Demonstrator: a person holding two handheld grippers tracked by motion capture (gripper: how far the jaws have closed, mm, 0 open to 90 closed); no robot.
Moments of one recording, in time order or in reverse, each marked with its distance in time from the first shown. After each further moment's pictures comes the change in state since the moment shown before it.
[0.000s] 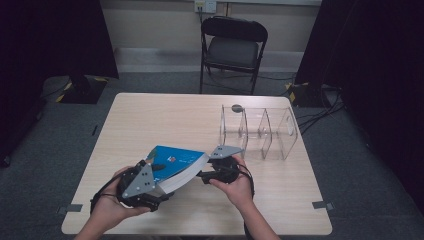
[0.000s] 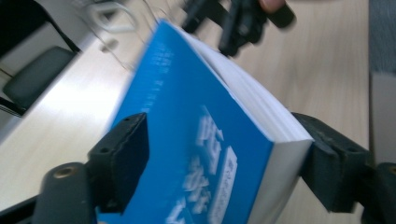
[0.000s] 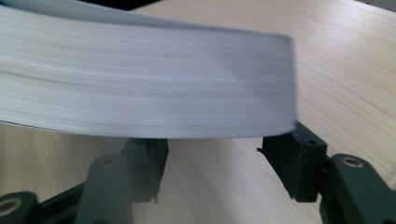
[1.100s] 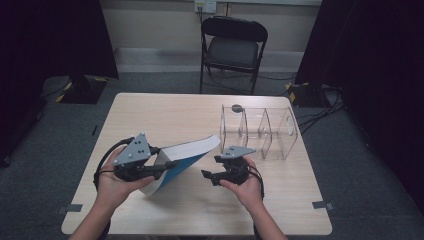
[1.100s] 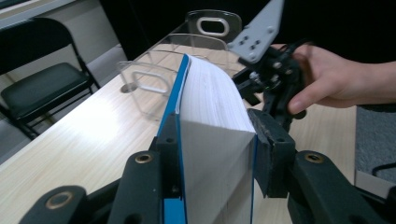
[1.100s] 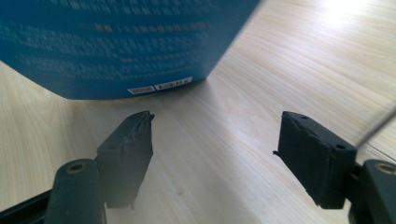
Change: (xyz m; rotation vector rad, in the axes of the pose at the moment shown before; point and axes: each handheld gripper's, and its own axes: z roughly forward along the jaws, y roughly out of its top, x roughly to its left) left arm 0.046 0.050 -0.031 -0.192 0.042 -0.215; right arm -0.019 -0.018 -0.018 -0.002 -0.018 0.073
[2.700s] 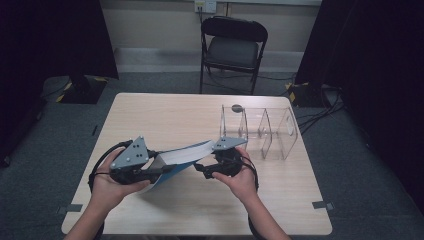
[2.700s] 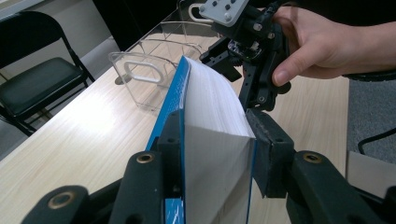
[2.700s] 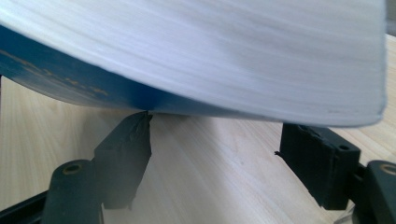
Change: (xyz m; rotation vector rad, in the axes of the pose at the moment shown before) left arm -0.007 0.000 -0.002 0.051 -0.027 0.051; right arm 0.011 0.039 0.003 -0.014 0.021 -0.072
